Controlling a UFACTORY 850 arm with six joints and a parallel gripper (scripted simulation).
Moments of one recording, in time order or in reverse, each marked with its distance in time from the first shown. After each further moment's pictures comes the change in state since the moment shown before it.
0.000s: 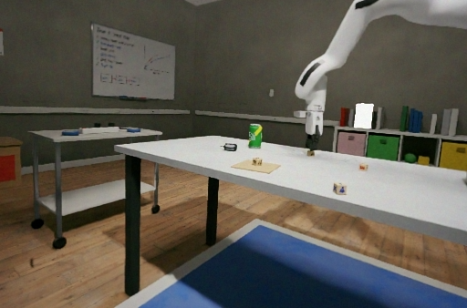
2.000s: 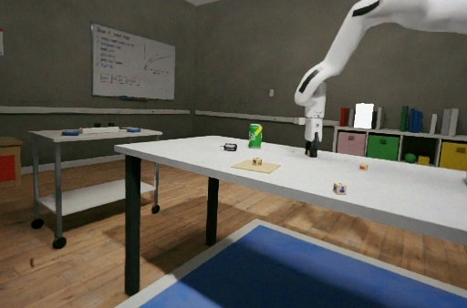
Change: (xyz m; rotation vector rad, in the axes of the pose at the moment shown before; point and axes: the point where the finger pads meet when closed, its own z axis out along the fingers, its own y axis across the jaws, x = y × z) arm 0.000 0.000 0.030 0.000 0.000 0.000
